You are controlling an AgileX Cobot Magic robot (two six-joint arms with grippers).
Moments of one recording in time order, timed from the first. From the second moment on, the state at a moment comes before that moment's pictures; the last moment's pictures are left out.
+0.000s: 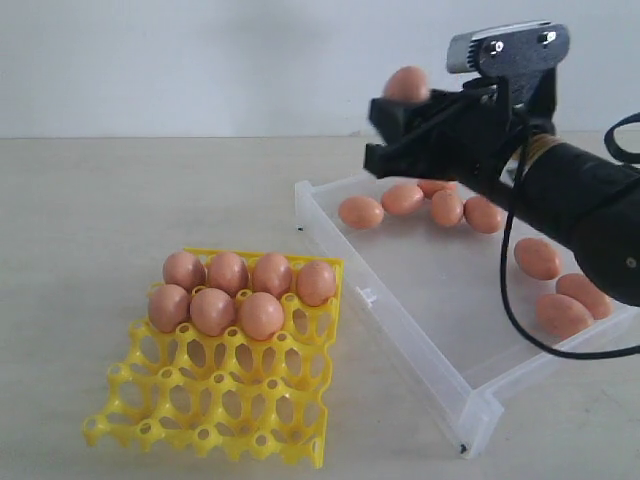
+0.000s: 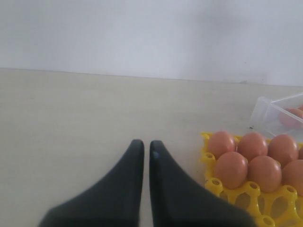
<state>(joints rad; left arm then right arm) -0.02 0.00 0.00 -0.26 0.26 0.18 0.31 1.62 -0.69 -0.17 -0.79 0.20</state>
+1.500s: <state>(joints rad) -0.02 0.00 0.00 -0.26 0.26 0.18 0.49 1.95 -0.87 -0.85 -0.50 0.50</state>
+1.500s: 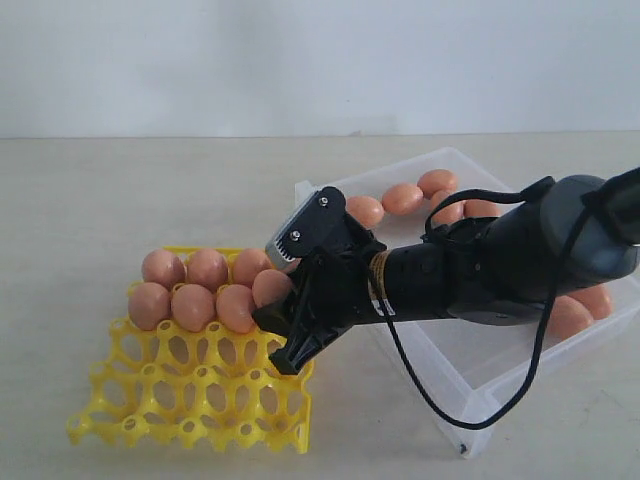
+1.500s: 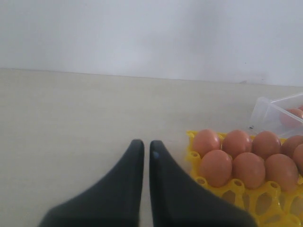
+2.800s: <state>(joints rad) -0.02 0.00 0.00 -0.26 0.26 0.18 0.49 1.63 -1.14 -0.83 0.29 0.61</state>
